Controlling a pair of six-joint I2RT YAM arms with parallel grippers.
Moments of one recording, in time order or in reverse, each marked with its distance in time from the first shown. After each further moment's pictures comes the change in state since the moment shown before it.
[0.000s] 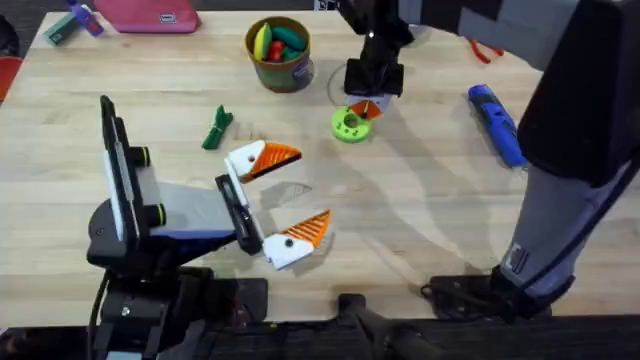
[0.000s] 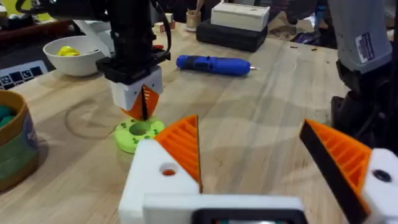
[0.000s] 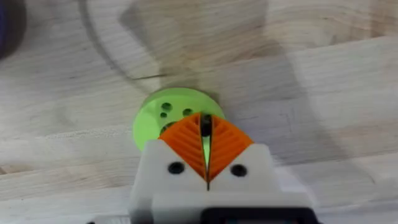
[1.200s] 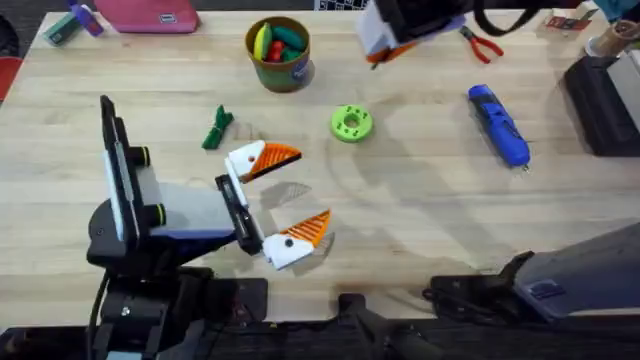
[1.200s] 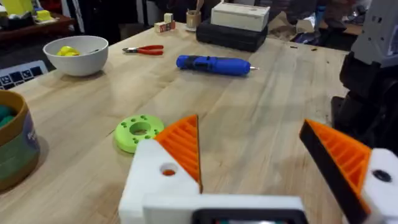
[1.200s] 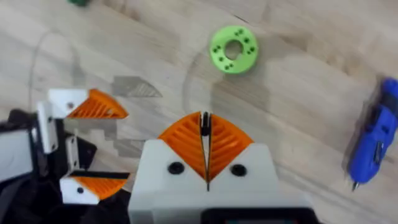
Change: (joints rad) left arm 0.000 0.000 0.000 0.000 0.000 0.000; right arm 0.210 -0.429 0.347 -0.425 0.022 -0.431
